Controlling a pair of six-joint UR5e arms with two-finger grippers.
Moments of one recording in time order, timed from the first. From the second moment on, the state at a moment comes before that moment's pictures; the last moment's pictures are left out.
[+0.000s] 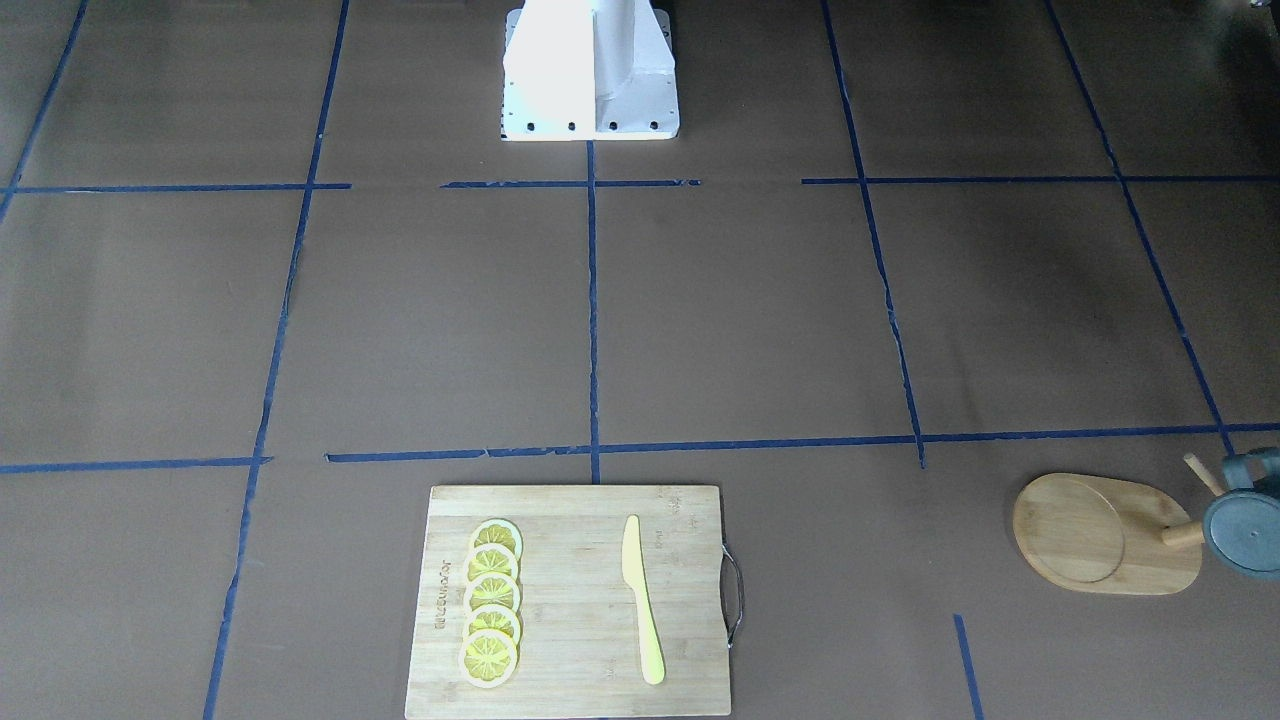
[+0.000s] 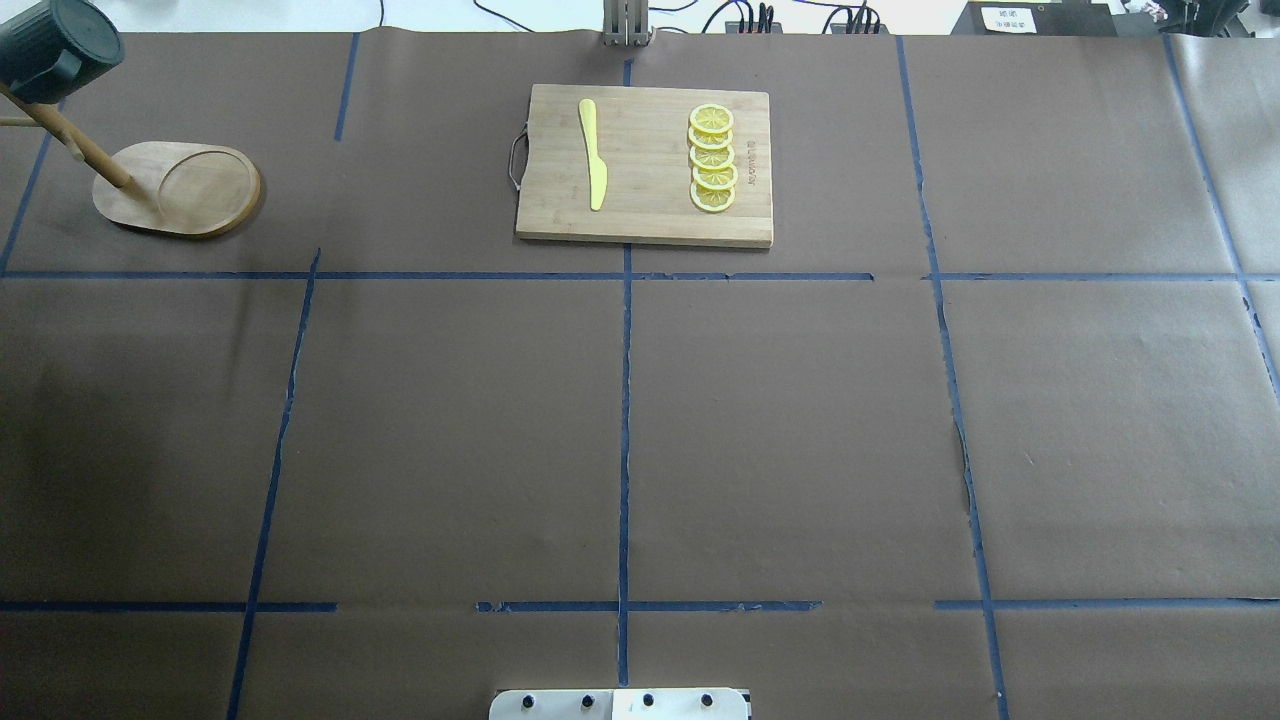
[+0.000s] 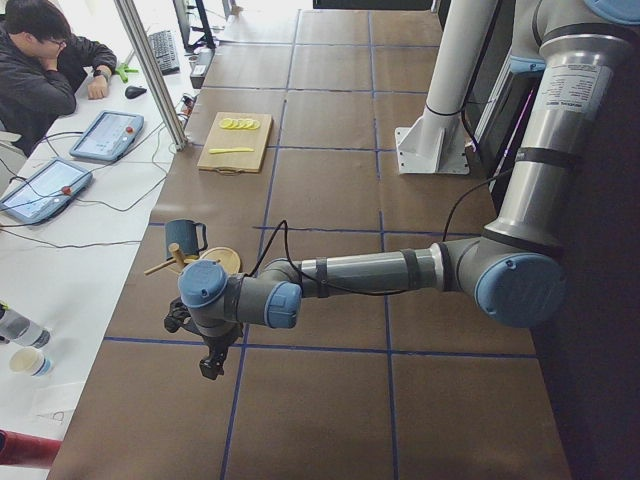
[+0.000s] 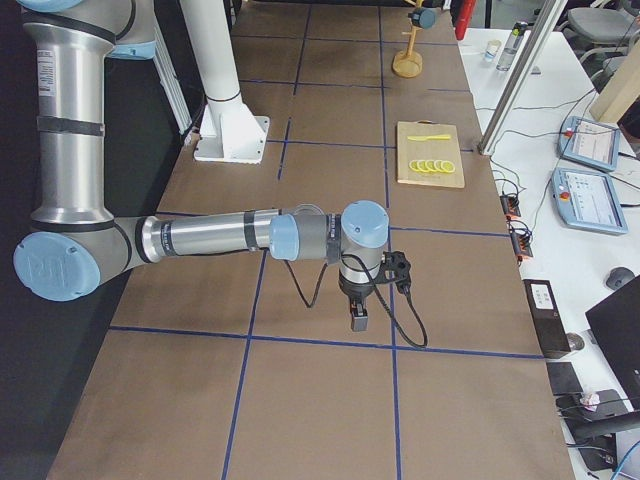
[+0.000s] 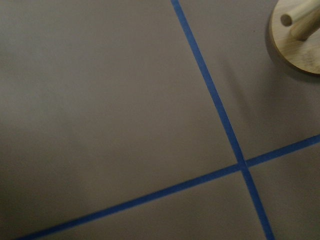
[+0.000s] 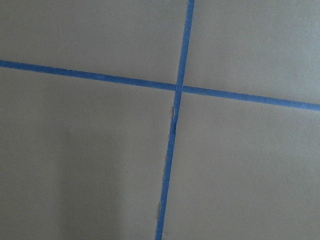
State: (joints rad) left arm -1.57 -1.78 -1.24 -1.76 -2.35 0.15; right arm 1.54 -1.64 1.77 -1.66 2.29 -0.07
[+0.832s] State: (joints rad) left arm -1.56 -1.65 -1.54 -1.48 -2.38 0.08; right arm 1.54 -1.65 1.77 -1.66 2.29 -0.07
